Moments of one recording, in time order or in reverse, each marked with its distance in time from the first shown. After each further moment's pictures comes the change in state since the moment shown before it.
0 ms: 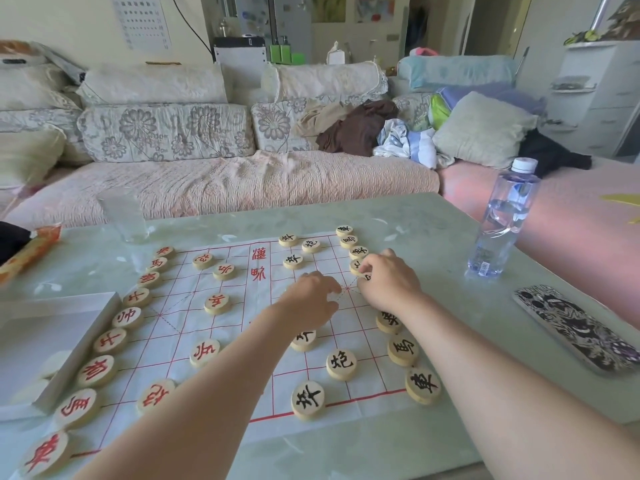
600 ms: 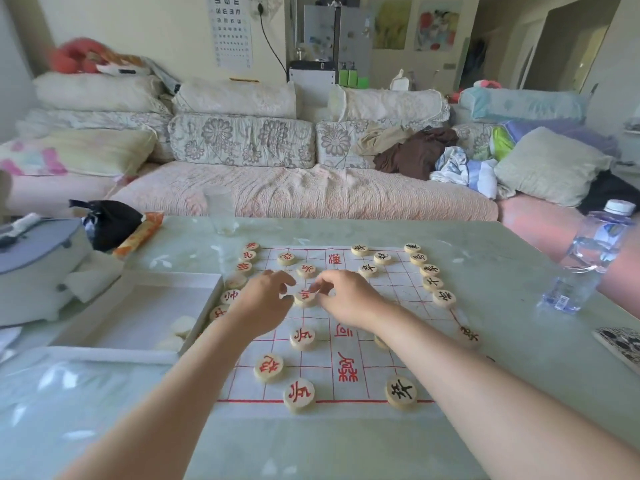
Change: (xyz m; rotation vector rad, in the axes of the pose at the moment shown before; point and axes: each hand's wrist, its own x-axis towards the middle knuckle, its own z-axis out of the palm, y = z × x) left_hand -0.126 -0.144 -0.095 -0.017 0.333 -0.204; right_hand -0.054 -0.190 0.040 0.285 -0.254 -0.398
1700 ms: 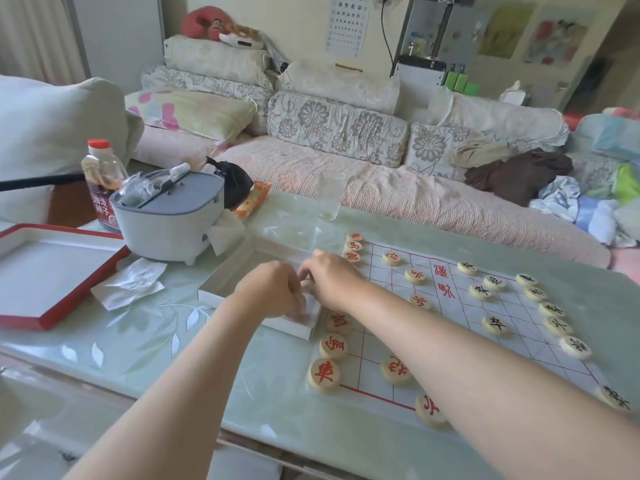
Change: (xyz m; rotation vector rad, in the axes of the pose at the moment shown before) left_hand -0.058 -0.166 -0.090 0.037 -0.036 -0.318; right_hand 0.097 -0.168 0.155 -0.465 -0.191 -0.308
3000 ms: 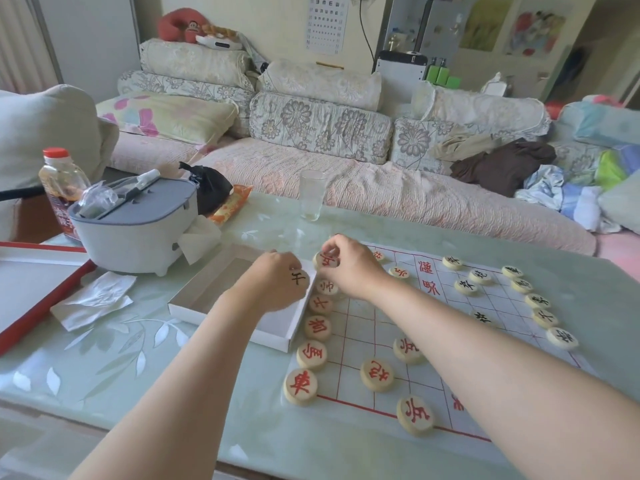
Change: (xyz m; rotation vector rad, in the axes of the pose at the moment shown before) left_hand 0.016 0.046 -0.003 -0.026 0.032 0.077; right_hand -0.015 0.064 -0.024 0.406 0.203 0.218
